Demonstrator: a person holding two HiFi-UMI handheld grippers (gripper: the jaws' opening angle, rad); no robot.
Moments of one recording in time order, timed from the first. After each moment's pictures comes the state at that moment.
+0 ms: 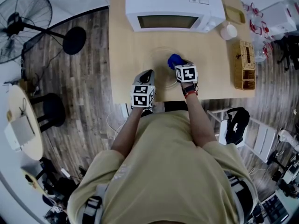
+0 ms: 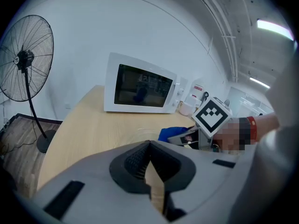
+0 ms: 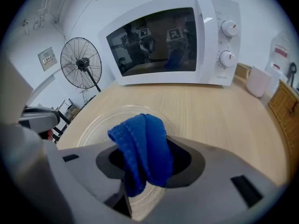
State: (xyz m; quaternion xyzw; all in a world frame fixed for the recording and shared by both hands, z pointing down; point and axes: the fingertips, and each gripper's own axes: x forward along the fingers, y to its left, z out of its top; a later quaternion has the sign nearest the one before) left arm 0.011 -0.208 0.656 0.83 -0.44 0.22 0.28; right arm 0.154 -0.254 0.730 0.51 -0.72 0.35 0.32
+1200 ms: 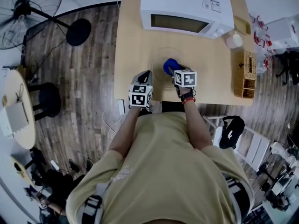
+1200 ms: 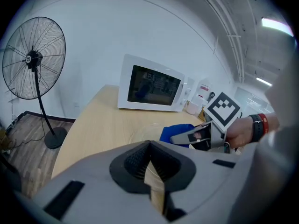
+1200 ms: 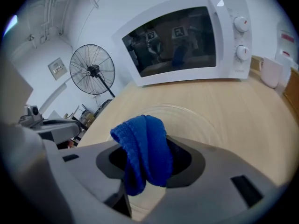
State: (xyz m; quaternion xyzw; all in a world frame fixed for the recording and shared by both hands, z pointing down) left arm -0.031 -0.195 0.665 0.81 -0.47 0.22 0.29; right arm 0.095 -0.235 0.719 0.46 -0.75 0.38 0.28
